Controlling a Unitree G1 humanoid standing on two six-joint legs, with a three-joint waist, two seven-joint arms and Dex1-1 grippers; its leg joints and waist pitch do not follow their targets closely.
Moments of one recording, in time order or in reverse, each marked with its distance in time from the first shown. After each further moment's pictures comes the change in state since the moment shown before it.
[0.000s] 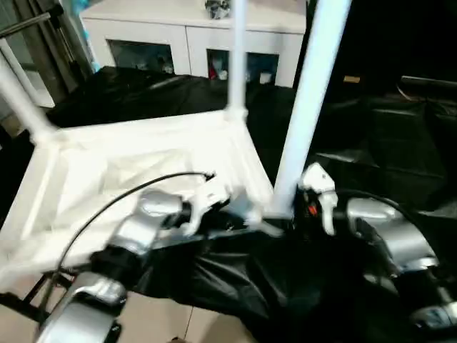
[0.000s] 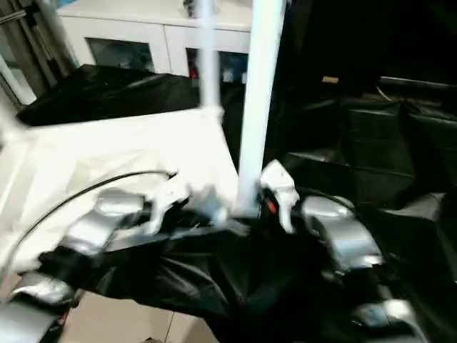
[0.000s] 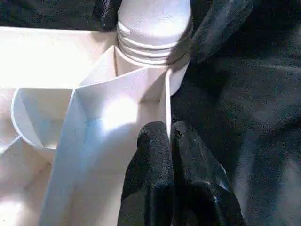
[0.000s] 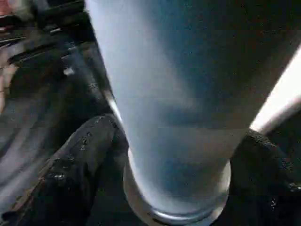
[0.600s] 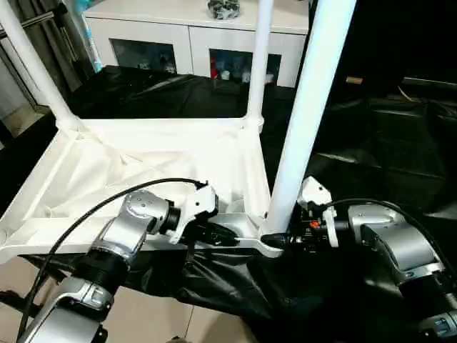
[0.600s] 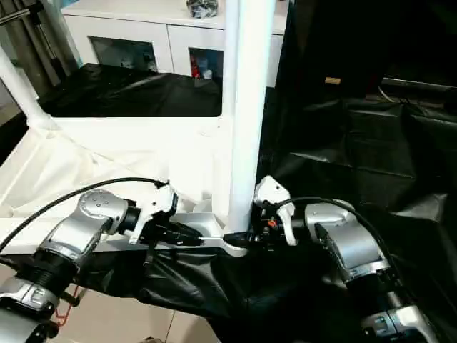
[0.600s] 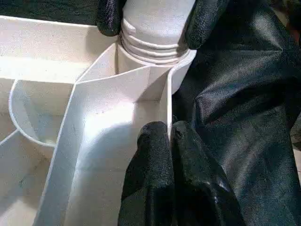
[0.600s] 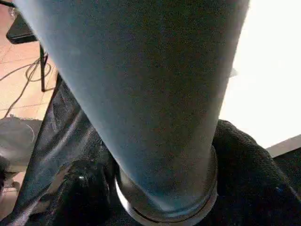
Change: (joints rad) left arm 0.023 0.046 -0.014 -0.034 -0.027 0.006 -0.102; right arm 0.025 -0.026 0.033 -0.056 0.022 0.030 0.077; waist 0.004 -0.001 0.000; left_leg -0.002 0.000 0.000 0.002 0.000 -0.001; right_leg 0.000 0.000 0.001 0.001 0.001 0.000
